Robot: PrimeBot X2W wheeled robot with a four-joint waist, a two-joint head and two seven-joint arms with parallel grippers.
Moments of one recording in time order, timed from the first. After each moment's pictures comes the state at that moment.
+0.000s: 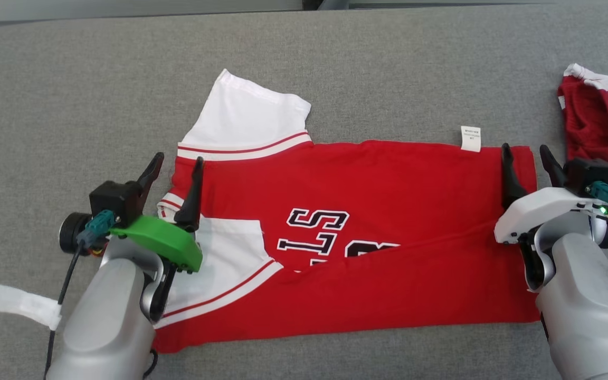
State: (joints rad) left arm -0.50 0.15 -0.29 0.62 -0.37 -0.13 -0.26; right arm -0.56 -0.11 -0.13 0.77 0.13 0.13 -0.26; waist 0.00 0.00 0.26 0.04
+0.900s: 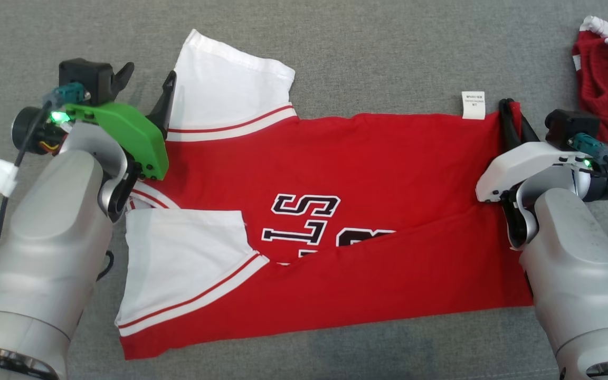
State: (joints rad) left arm -0.96 0.26 -0.60 0.92 -0.60 -0.13 -0.11; right arm -0.75 -0.09 -0.08 0.89 0.11 0.13 -0.26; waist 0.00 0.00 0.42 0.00
